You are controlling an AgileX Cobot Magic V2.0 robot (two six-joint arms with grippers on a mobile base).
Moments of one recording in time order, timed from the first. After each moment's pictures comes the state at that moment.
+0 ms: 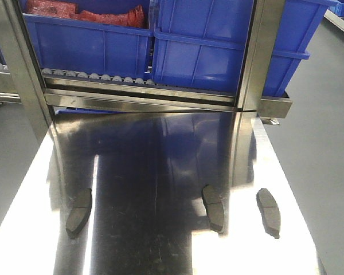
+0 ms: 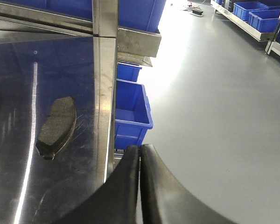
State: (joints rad) left arm -0.02 0.48 -0.50 -0.13 0.54 0.06; right arm -0.06 -0.02 0.03 -0.07 0.36 -0.04
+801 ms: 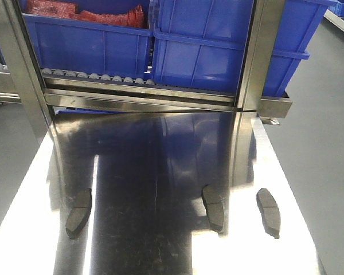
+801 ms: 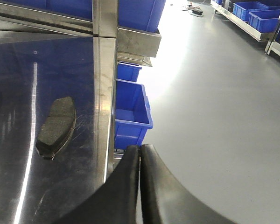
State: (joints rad) left arm -0.02 0.46 -0.50 -0.13 0.57 0.06; right arm -0.06 -0.02 0.03 -0.07 0.36 -0.04
